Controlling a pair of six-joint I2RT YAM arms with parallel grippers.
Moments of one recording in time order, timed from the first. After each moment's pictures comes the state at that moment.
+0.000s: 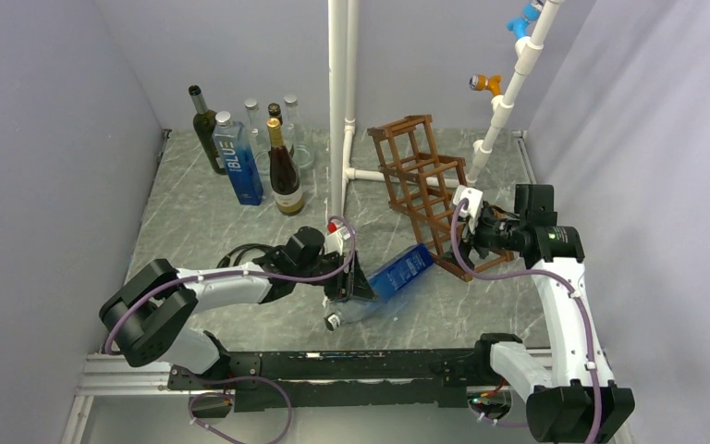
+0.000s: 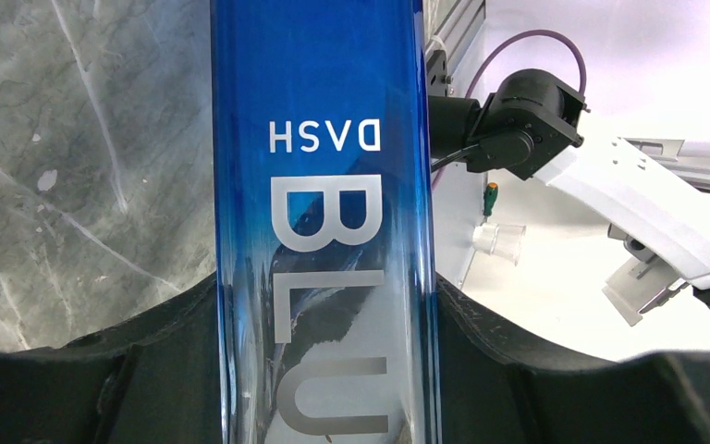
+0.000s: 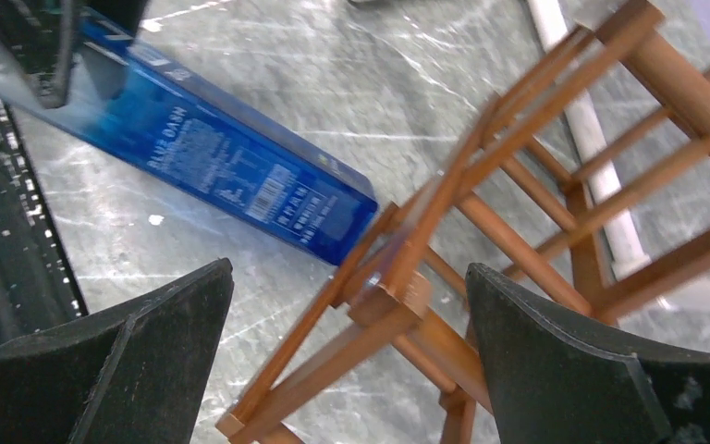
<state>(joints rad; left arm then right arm) -0.83 1.43 0.61 0.31 0.61 -0.97 -0.02 0.96 1.02 -0.97 -0.87 -1.00</state>
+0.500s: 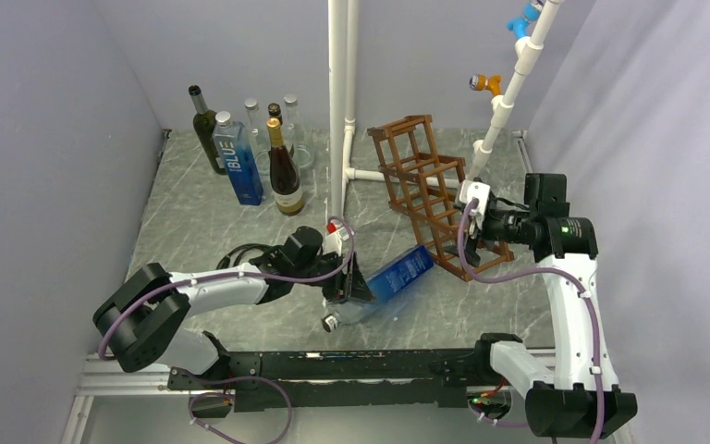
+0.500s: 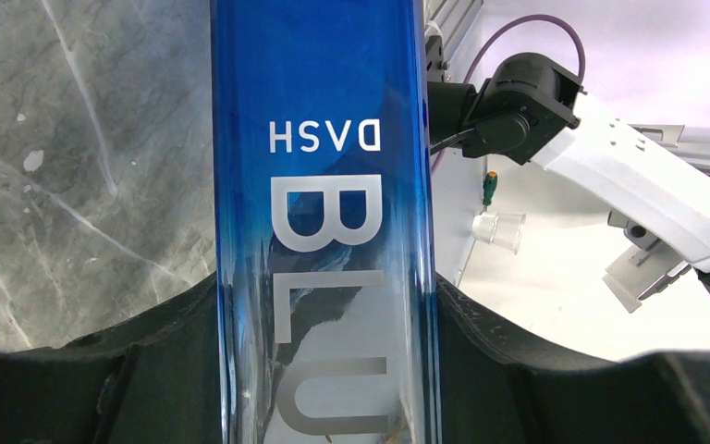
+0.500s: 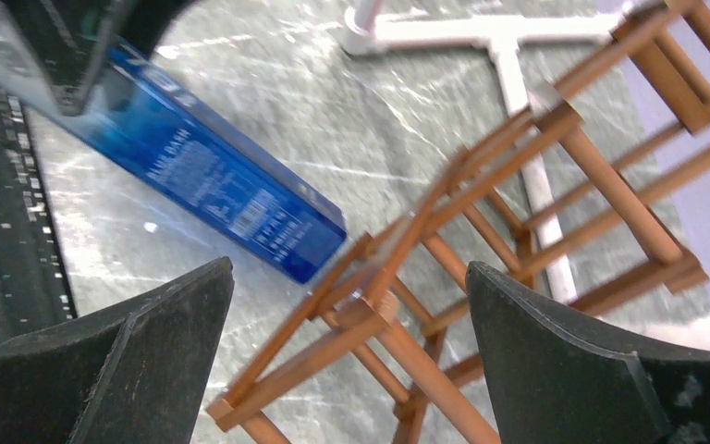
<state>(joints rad) -0.83 1.40 0.61 0.26 0.63 -0.95 -0.05 0.99 1.17 -1.06 -0.89 -1.07</state>
